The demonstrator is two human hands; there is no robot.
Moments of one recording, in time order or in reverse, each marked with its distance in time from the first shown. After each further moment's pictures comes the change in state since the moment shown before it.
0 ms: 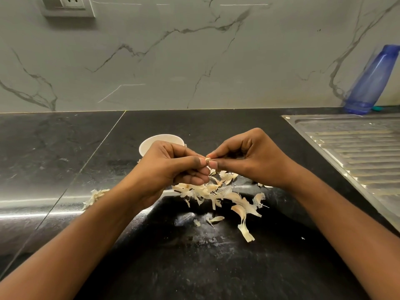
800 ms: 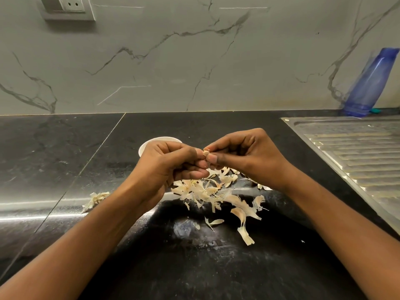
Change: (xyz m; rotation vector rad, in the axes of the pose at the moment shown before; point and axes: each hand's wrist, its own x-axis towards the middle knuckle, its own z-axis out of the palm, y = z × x) left_hand 0.000 0.003 0.006 -0.145 0.086 0.074; right_hand 0.002 0.001 0.006 0.267 0.106 0.051
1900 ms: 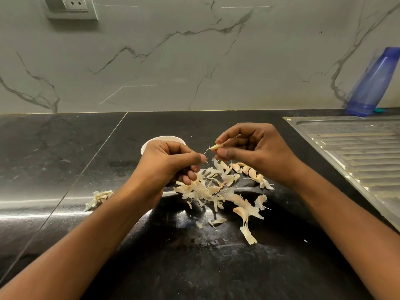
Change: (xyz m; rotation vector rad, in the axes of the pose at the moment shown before) left_hand 0.004 -0.005 -0.006 0.187 0.081 -0.013; right_hand -0.001 -0.002 -0.013 -0.004 0.034 0.072
